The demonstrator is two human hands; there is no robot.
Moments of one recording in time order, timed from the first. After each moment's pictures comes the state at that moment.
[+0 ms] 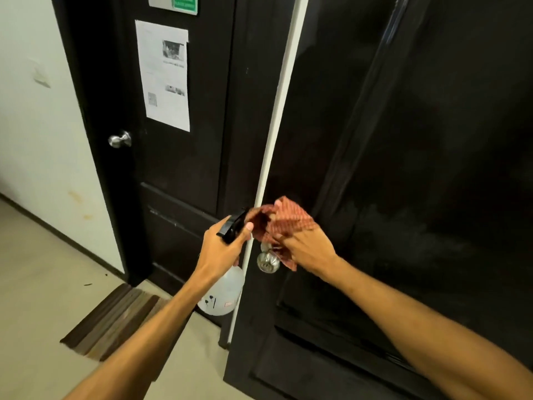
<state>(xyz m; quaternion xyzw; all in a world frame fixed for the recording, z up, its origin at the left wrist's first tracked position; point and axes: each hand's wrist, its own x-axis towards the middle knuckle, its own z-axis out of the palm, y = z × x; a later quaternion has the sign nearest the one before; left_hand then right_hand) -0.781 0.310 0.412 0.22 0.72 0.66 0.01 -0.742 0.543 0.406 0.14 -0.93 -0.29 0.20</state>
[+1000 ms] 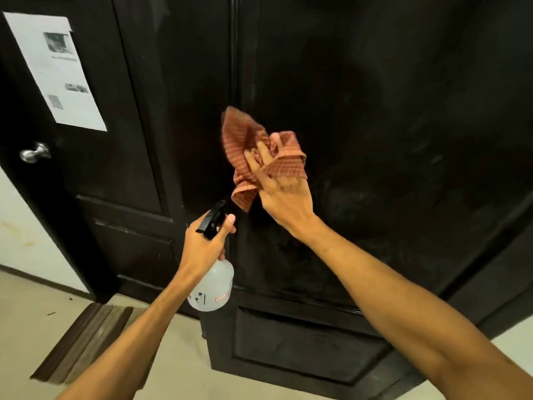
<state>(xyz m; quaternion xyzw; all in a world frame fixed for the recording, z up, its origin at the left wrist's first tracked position) -0.722 0.407 0.425 0.27 0.70 0.66 0.05 -0.680 0.608 0.482 -0.04 -0.88 -0.22 0.42</state>
